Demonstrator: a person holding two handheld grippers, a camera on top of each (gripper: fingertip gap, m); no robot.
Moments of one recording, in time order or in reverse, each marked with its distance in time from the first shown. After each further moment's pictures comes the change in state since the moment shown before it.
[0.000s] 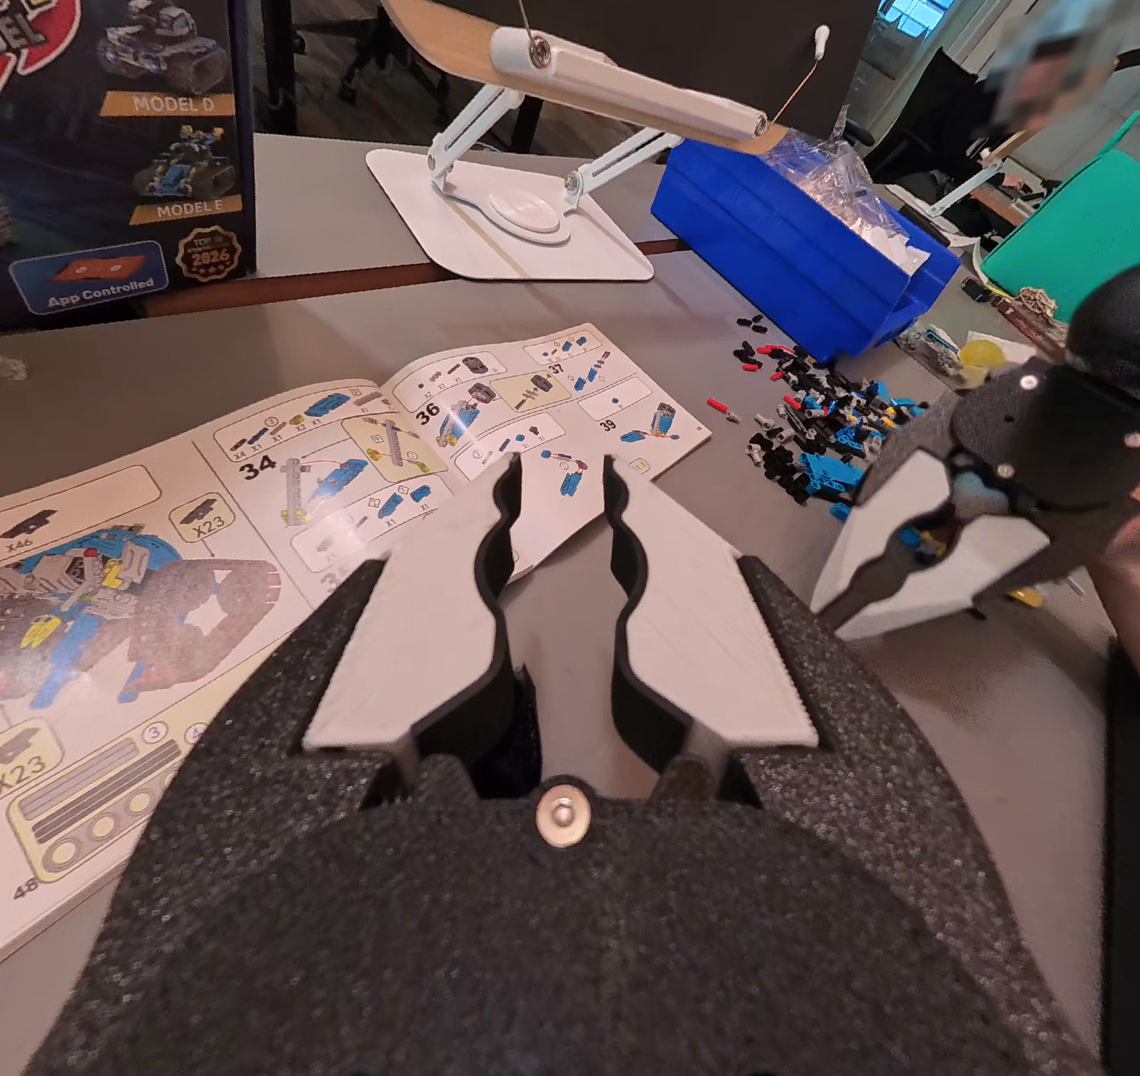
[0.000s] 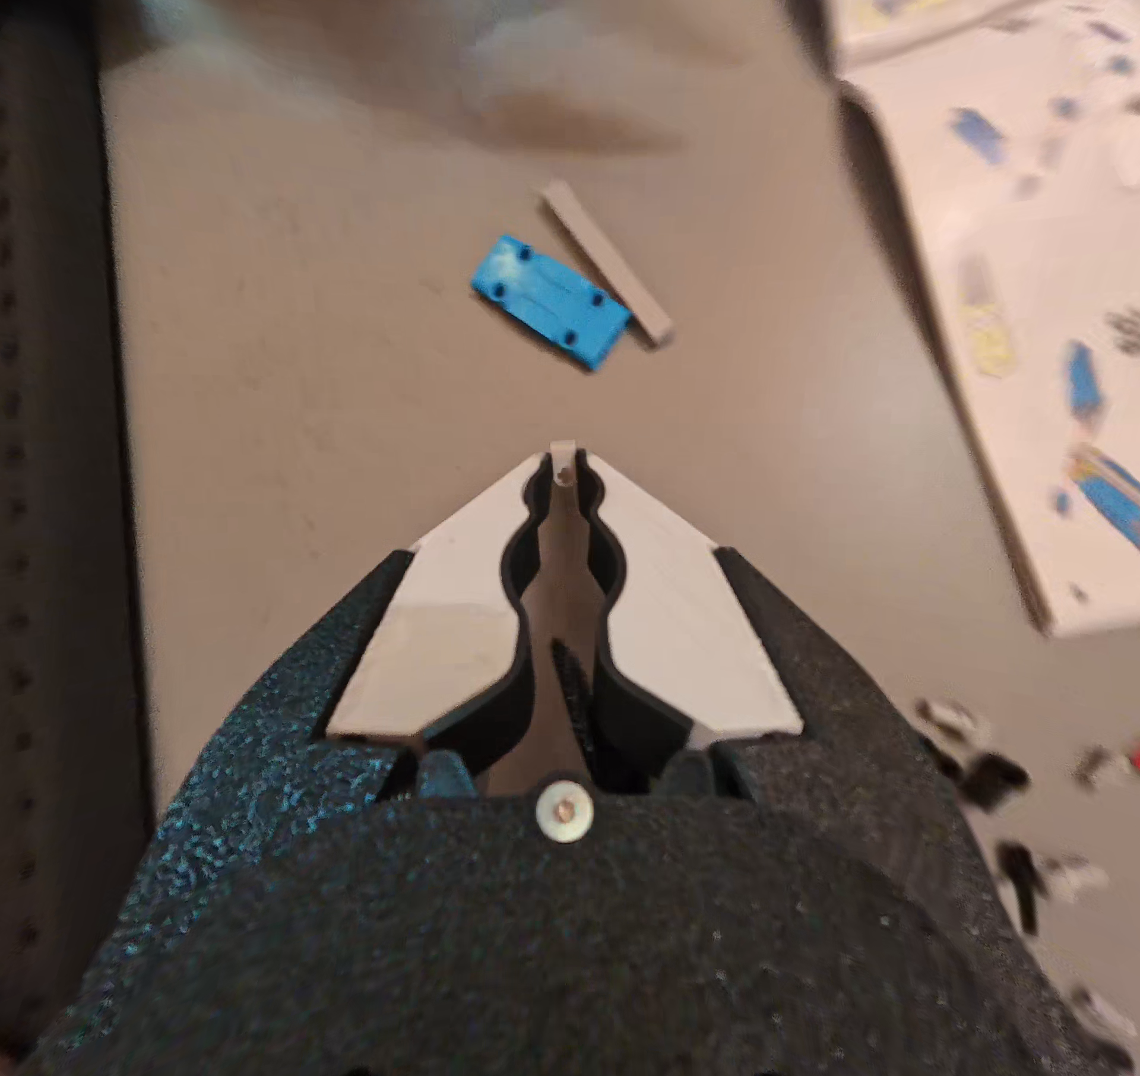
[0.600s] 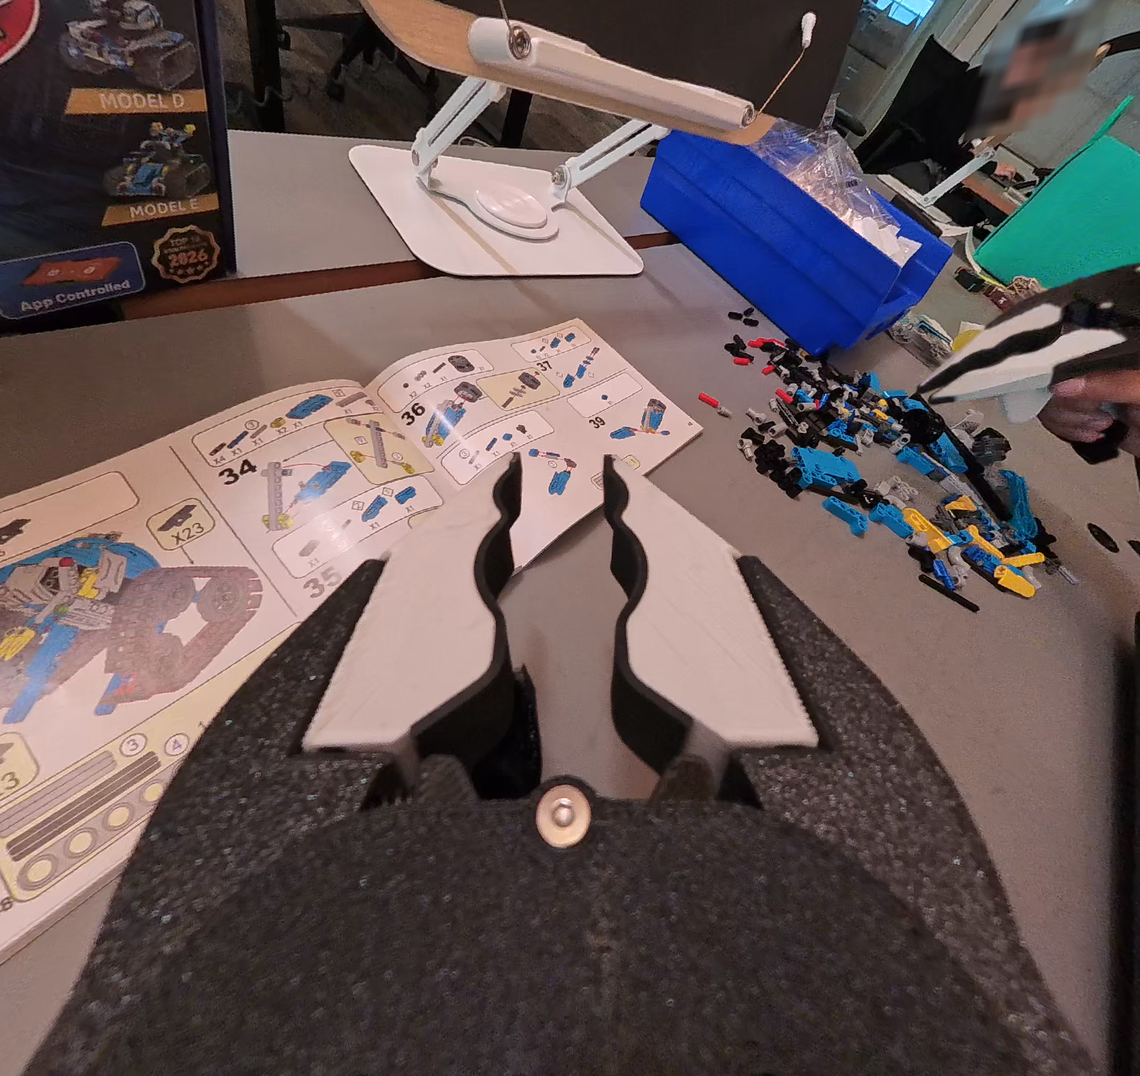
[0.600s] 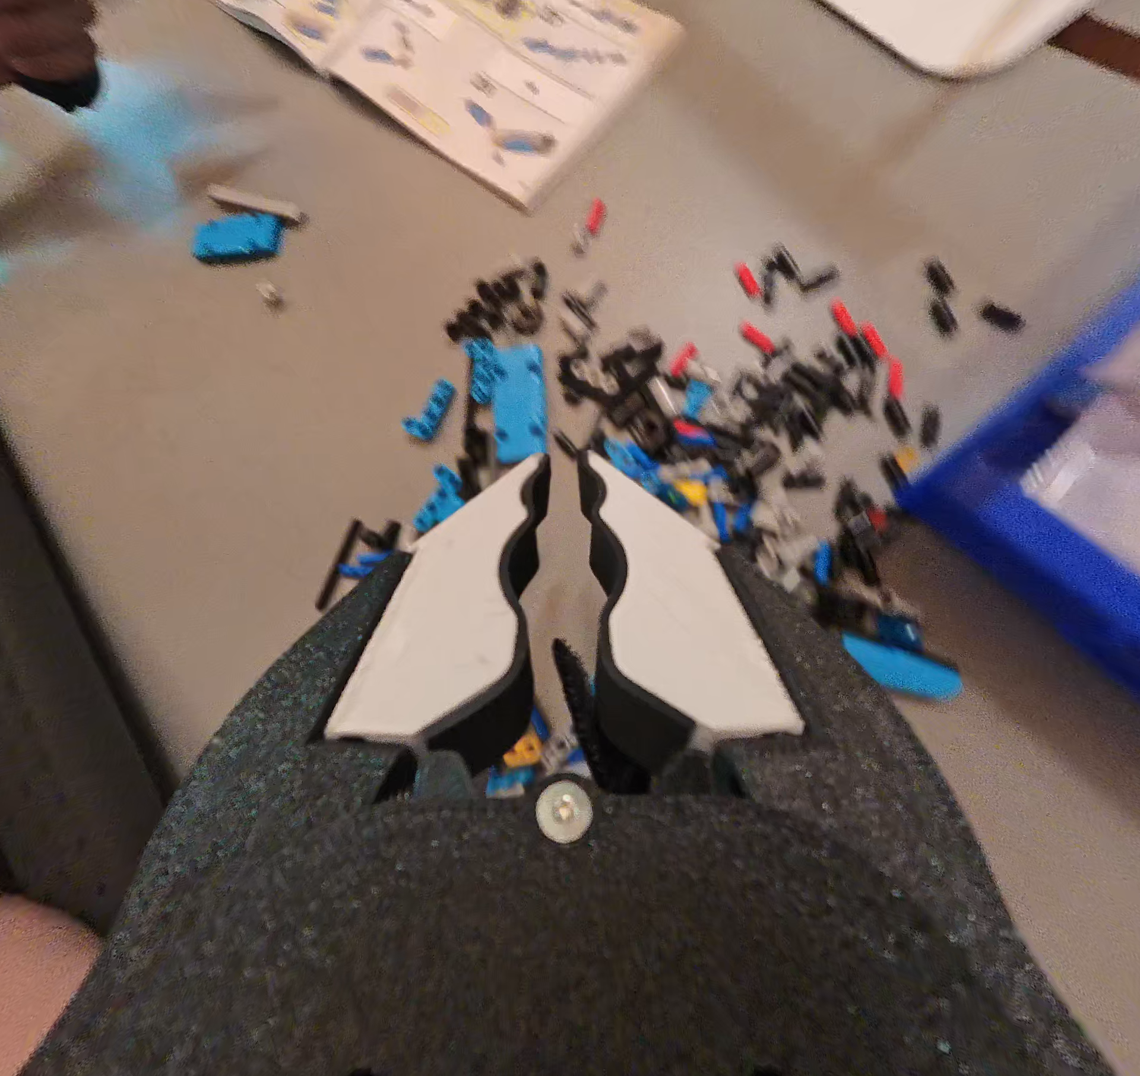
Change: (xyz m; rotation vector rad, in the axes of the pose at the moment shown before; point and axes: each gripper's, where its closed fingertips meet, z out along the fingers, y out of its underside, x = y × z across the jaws) left arm 0.006 0.001 0.002 -0.008 0.015 0.009; right arm 0.070 0.121 -0.178 0.220 0.363 0.453
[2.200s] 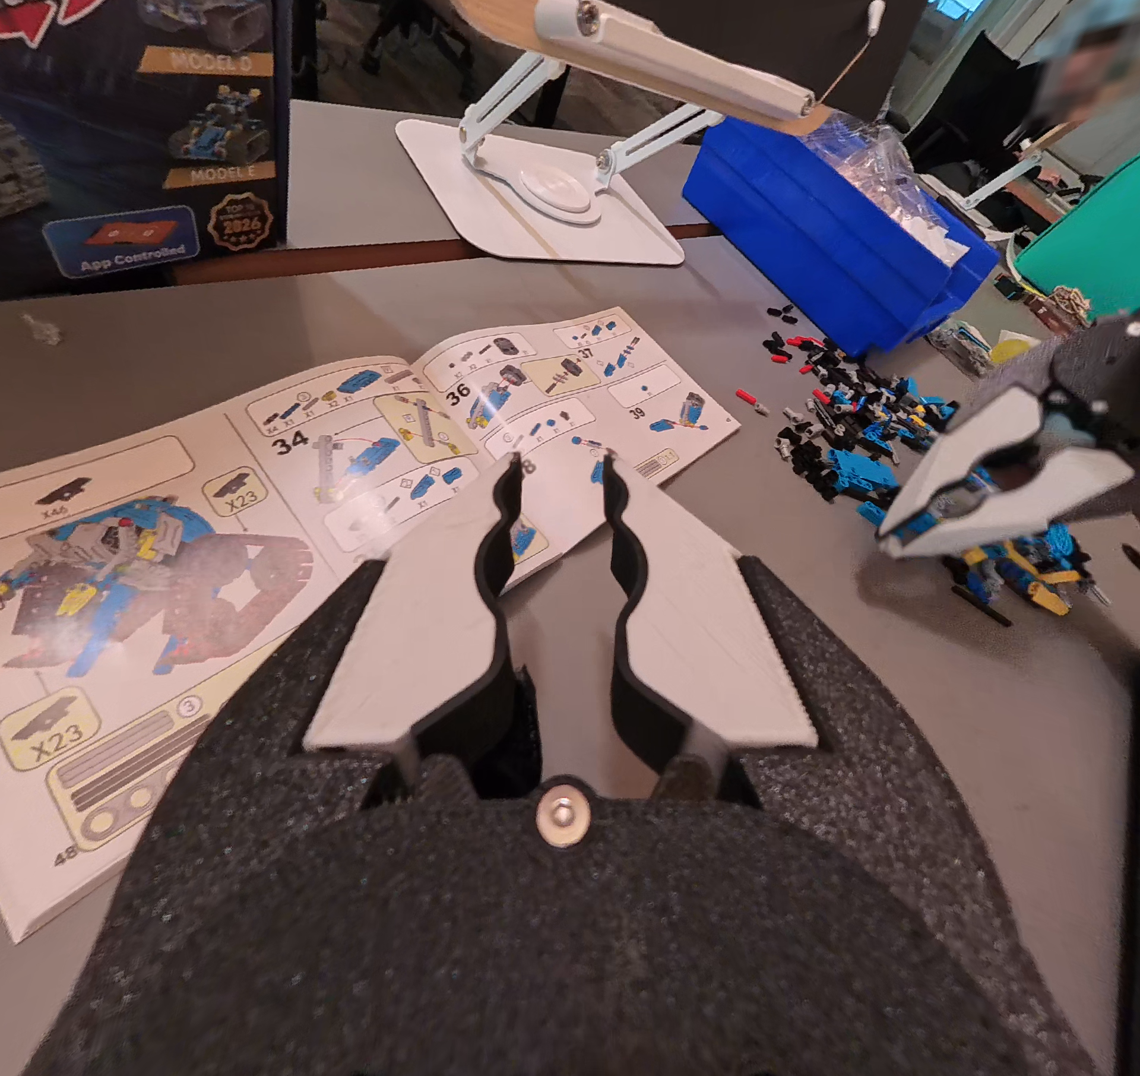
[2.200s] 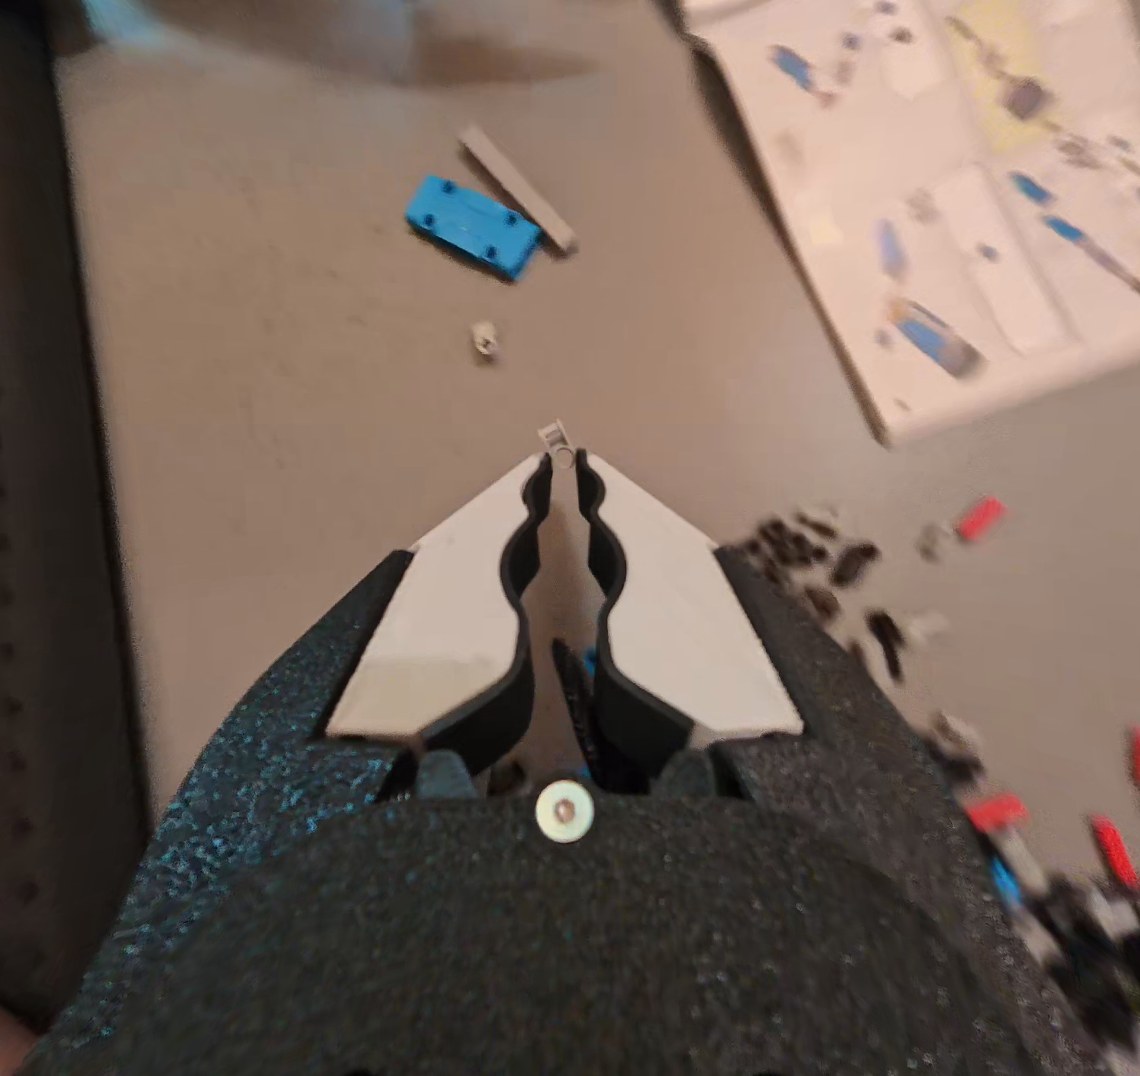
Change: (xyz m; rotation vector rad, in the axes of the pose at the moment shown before) left arm -0.020 0.005 -0.001 -0.022 -0.048 -0.040; right arm -0.122 -0.028 0.109 -0.161 -0.279 -0.412
